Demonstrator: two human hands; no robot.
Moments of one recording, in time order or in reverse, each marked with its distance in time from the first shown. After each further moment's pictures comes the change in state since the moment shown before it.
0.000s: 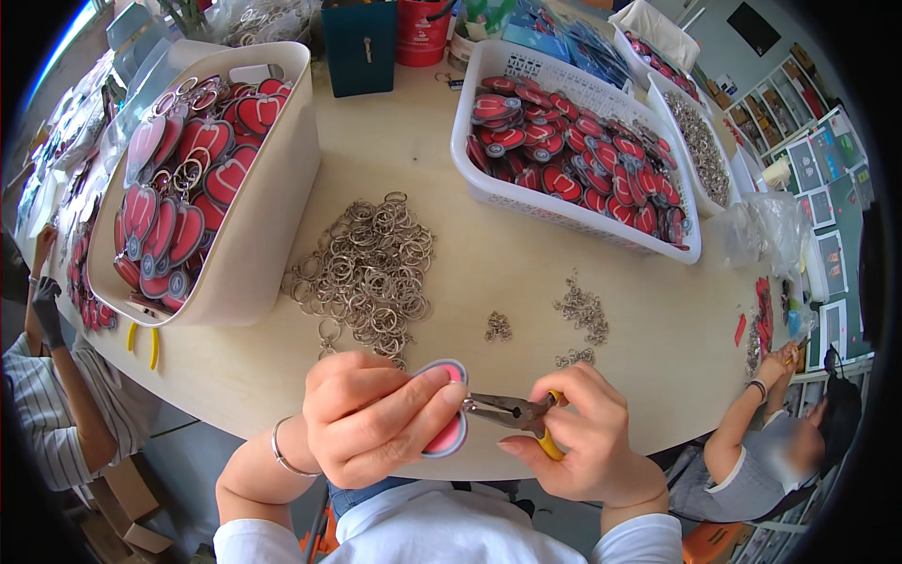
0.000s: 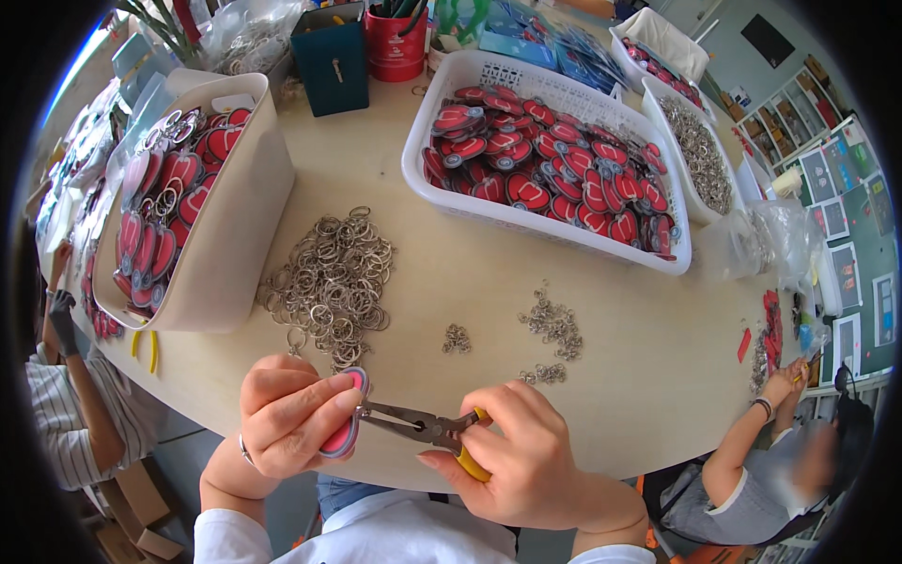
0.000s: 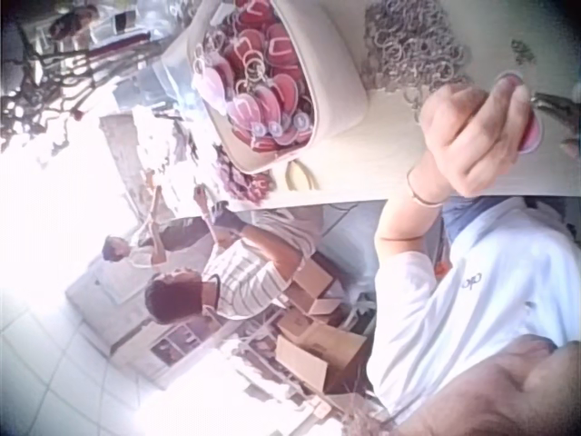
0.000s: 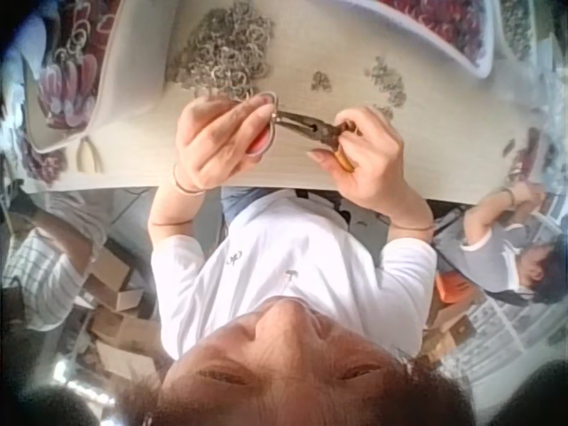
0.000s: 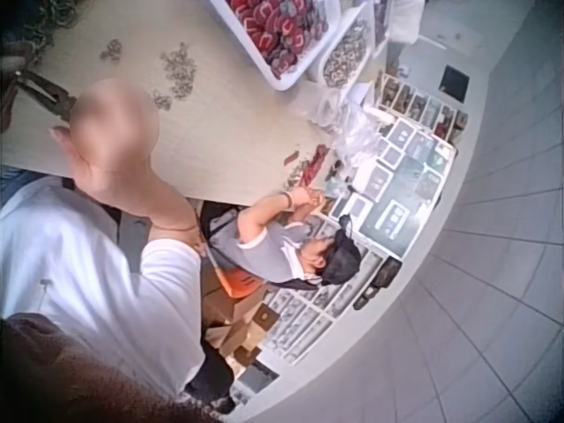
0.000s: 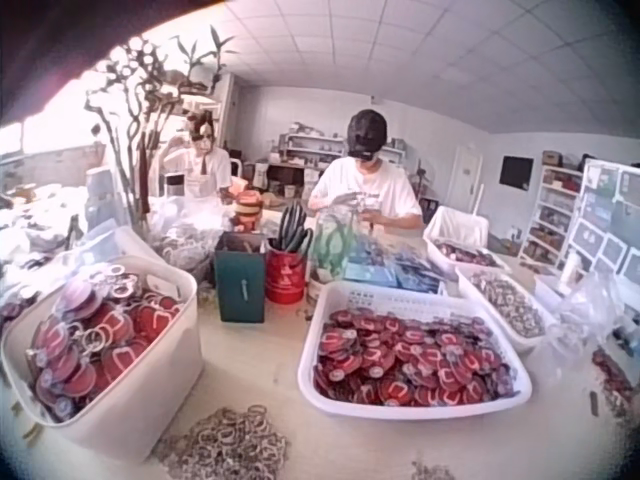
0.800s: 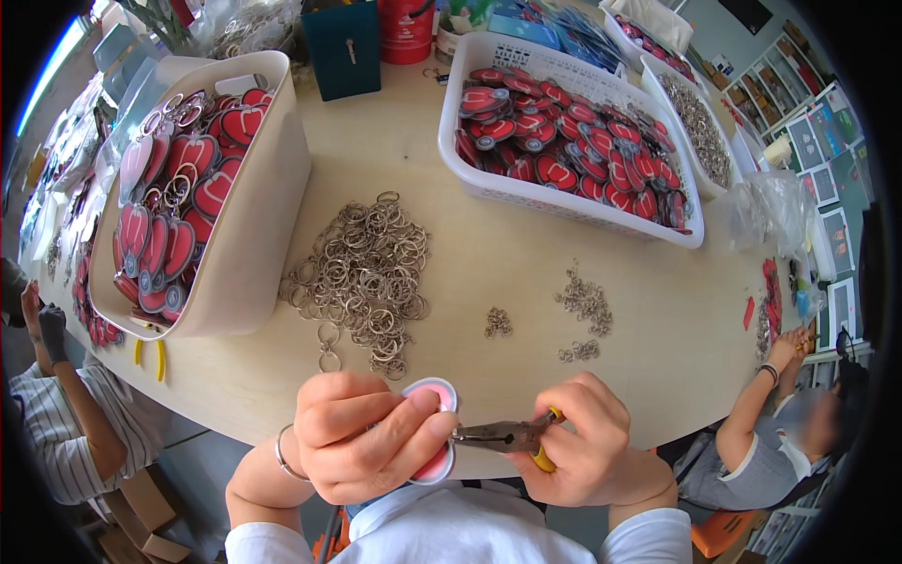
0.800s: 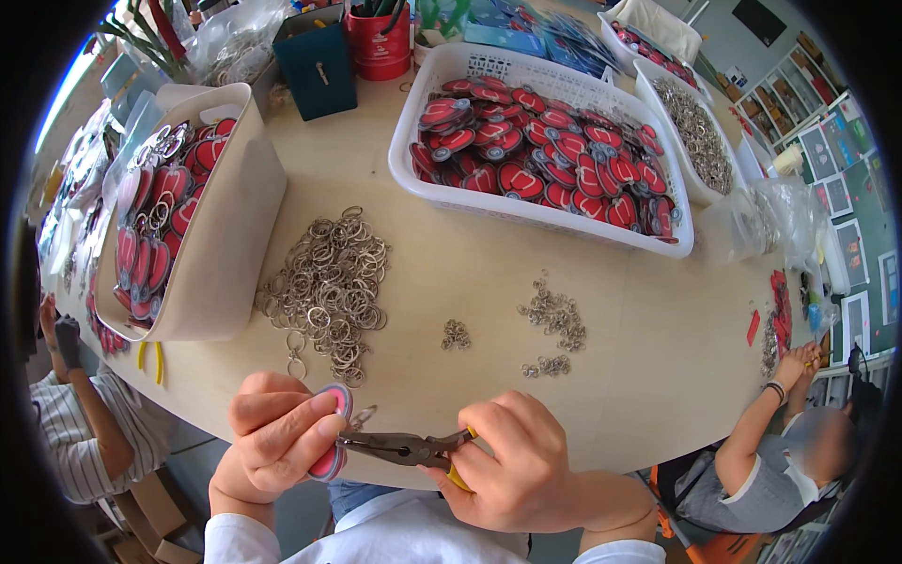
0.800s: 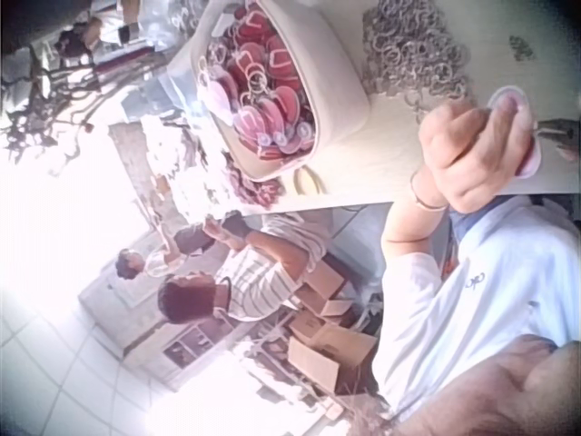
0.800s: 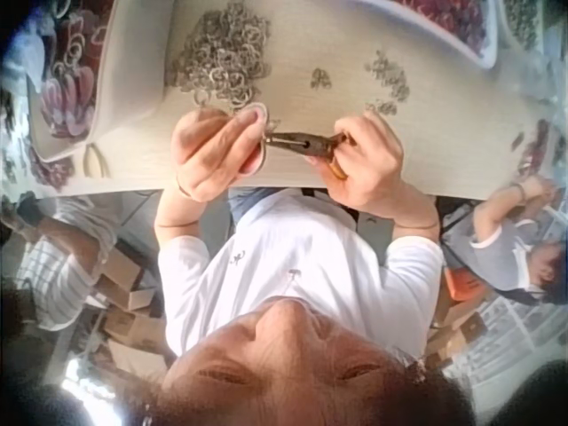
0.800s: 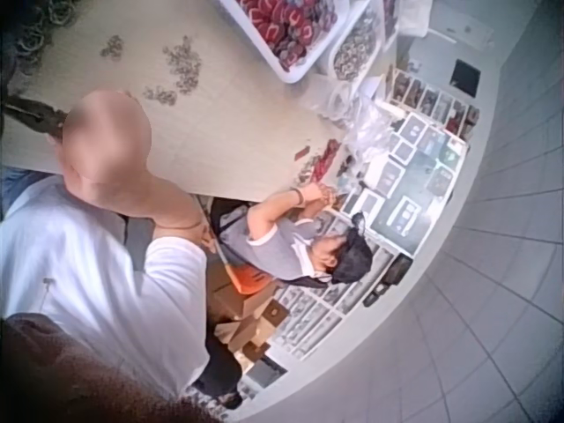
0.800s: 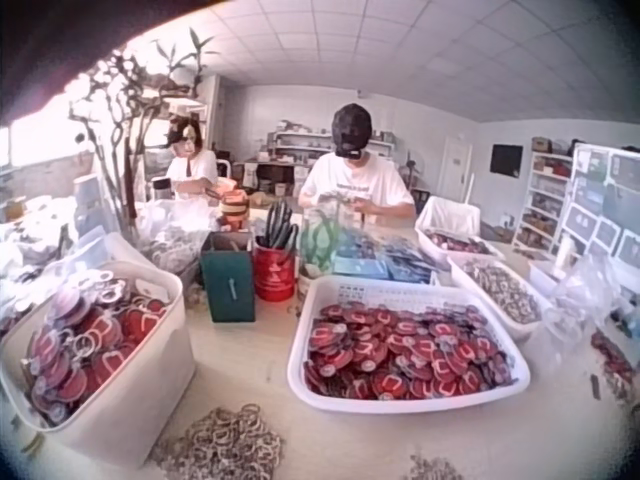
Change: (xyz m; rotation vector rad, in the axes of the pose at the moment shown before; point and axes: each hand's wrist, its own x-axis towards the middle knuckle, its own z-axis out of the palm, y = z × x) left_hand -0.001 0.003 -0.010 -0.017 -0.067 0.064; right_hand -0.007 -0.004 0.008 -0.094 0.111 -0.100
